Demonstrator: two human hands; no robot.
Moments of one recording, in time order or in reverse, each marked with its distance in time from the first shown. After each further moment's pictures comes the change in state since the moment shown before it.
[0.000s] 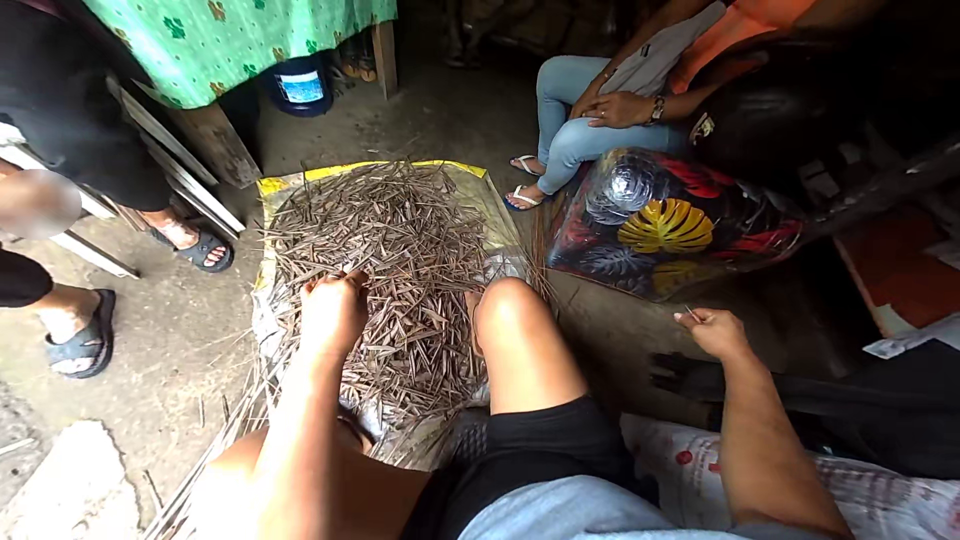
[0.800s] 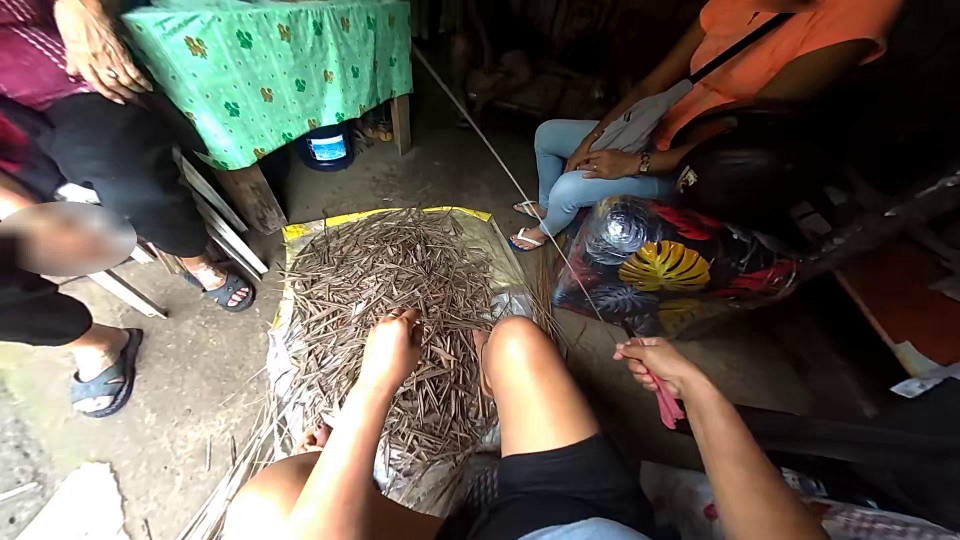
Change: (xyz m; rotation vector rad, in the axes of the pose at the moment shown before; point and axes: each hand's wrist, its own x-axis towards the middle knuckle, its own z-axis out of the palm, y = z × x) left_hand 0.009 0.039 0.013 -0.237 -0.178 -0.016; right_hand -0.052 -0.118 0.017 0.736 -0.428 0.236
